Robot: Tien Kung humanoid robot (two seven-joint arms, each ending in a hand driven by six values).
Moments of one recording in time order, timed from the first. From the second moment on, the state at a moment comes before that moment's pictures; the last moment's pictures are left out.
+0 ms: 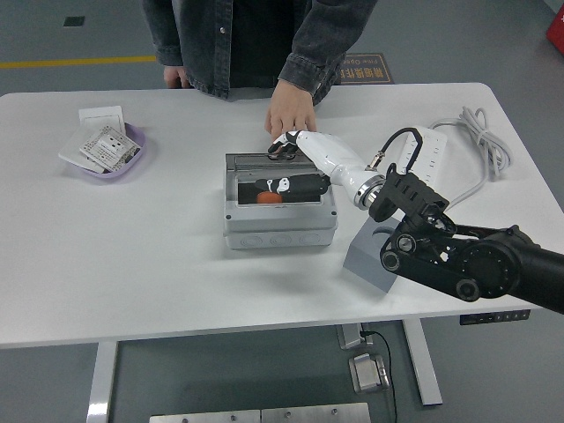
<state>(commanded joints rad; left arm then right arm) -0.02 0.25 -0.38 -0.18 0.44 -0.01 0.17 0.87 -0.35 0.24 1.27 -1.44 -0.41 -0.13</state>
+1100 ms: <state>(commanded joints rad) -0.01 0.24 -0.43 -0.18 0.48 -0.01 0.17 0.56 -0.44 0.67 1.40 -1.63 -0.46 -0.14</state>
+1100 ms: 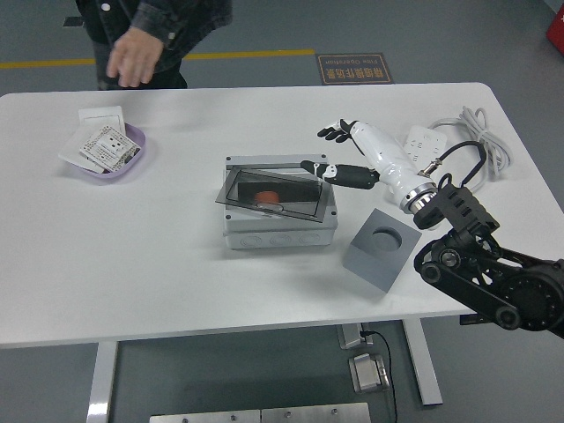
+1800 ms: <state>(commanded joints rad) 0.01 0.26 -0.52 -0.18 0.56 0.00 0.17 0.10 -0.42 1.29 1.47 -1.03 -0.48 0.29</state>
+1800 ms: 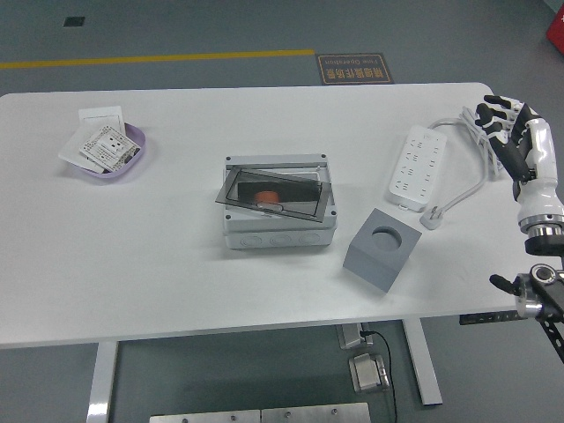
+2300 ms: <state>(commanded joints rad) 0.01 0.28 -0.43 -0.18 0.51 -0.01 0.17 0.05 -0.41 1.39 1.52 -1.00 -0.42 0.18</state>
